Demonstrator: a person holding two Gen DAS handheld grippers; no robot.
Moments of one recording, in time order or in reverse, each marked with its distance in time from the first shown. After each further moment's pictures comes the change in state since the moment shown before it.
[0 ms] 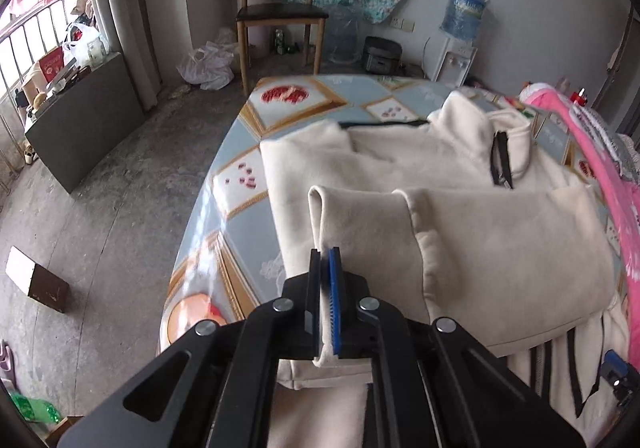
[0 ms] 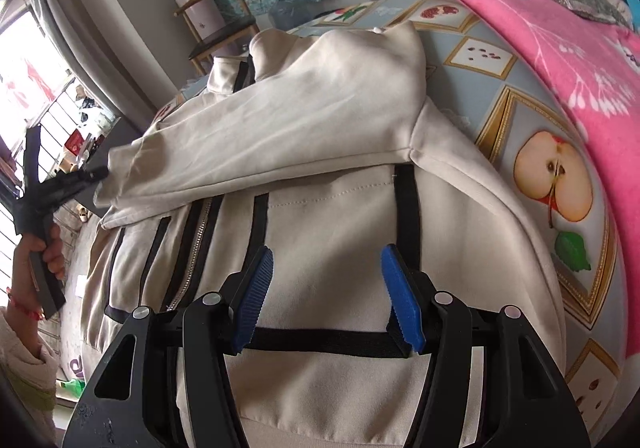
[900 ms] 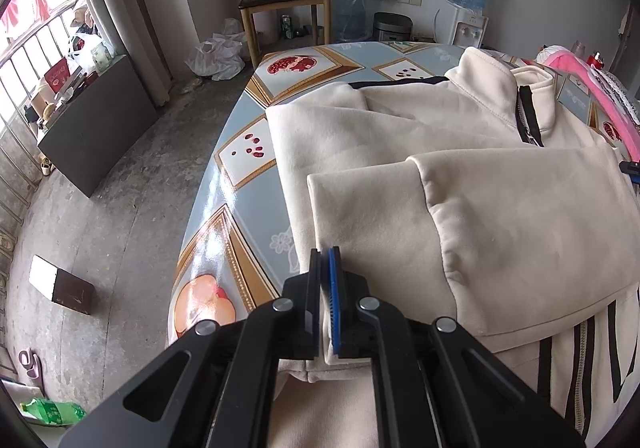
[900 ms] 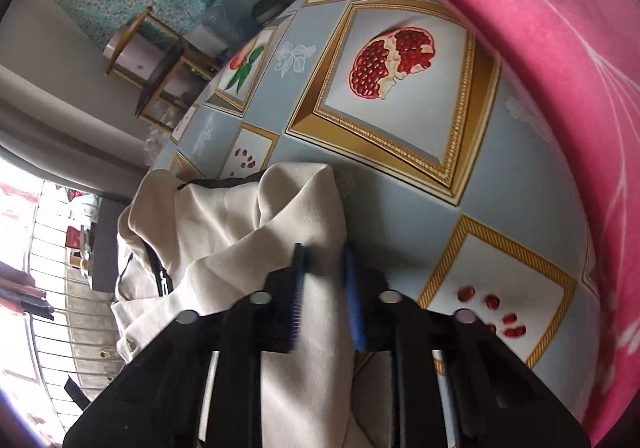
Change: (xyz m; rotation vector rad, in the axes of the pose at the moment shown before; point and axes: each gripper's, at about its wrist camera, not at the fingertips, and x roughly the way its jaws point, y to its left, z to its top) left arm 0.013 -0.008 -0.010 0.066 0.037 0.088; right arm 0.115 -0.096 0.228 0.269 0.144 0.030
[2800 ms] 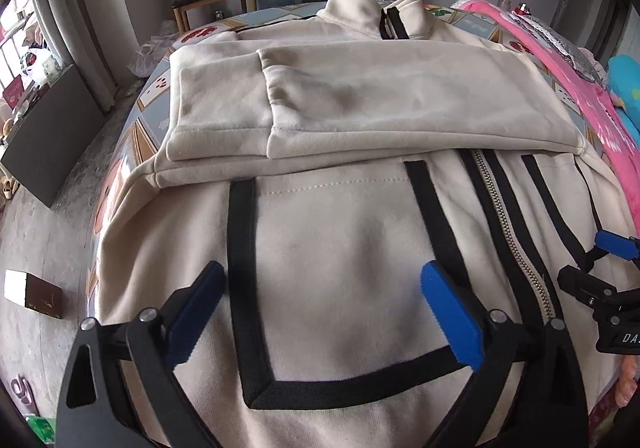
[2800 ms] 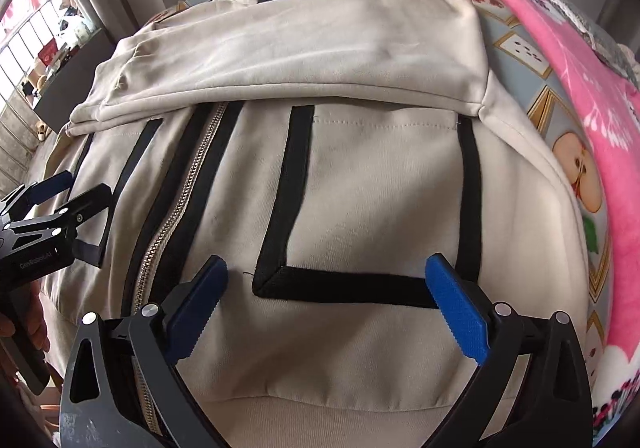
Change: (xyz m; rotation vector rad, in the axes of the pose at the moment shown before) left arm -0.044 -0.065 -0.110 0.133 0.023 -0.172; right arm -0.022 0.104 -0.293 -0.475 -0.014 -0.281
